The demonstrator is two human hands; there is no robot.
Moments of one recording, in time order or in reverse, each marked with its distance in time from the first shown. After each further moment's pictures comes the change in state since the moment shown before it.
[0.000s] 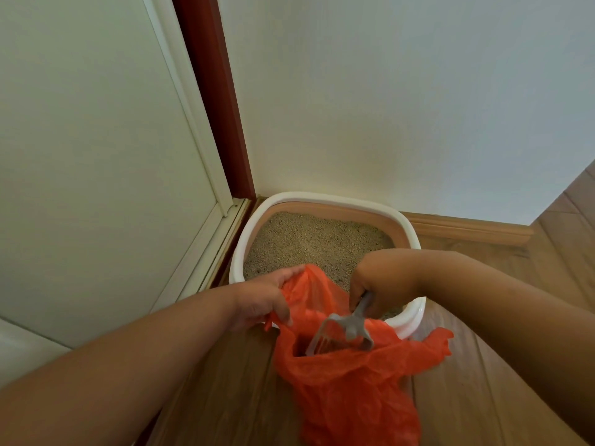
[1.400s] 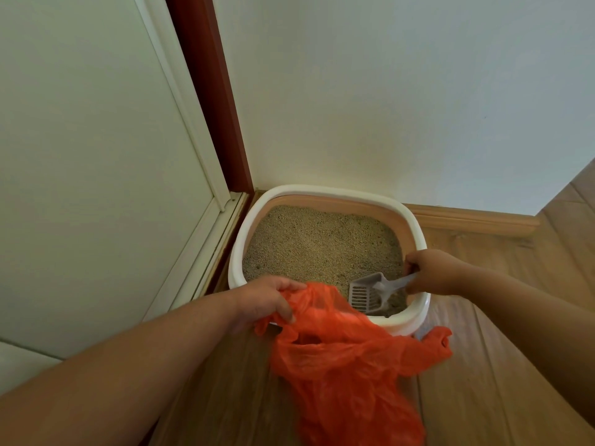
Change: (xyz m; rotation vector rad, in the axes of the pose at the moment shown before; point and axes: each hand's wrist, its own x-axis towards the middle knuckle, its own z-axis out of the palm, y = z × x) left_hand 0.014 -0.013 -0.003 0.028 0.073 -0.065; right_hand -0.013 0.092 0.084 0.473 0.238 0.752
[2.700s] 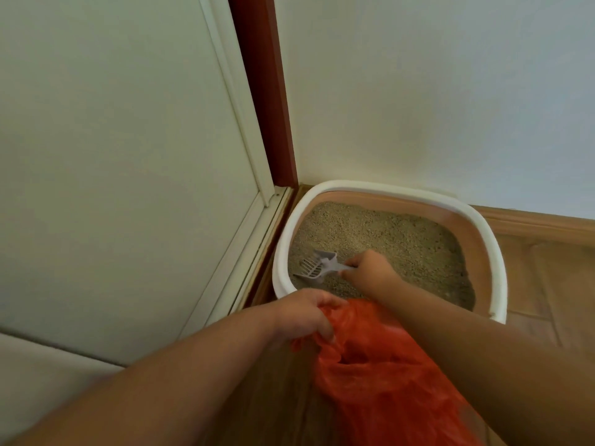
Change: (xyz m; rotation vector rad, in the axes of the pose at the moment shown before) left_hand 0.005 -0.023 -0.019 0.074 -0.038 -0.027; right_hand 0.086 -0.181 0.084 0.360 0.074 -0.139
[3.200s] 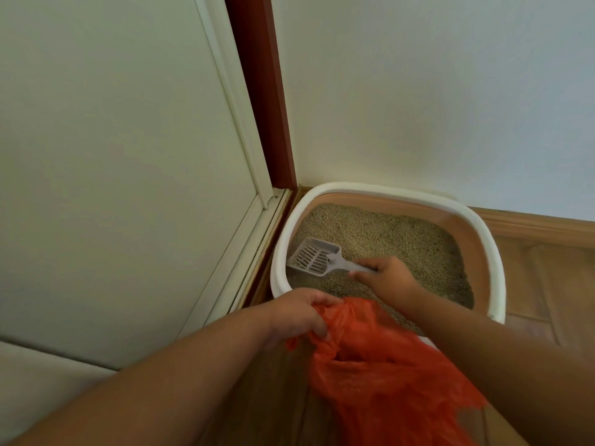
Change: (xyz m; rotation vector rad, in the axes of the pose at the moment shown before) left_hand 0.002 0.000 -0.006 -0.026 0.051 0.001; right_hand -0.034 0.021 -0.022 0.367 0.059 -0.015
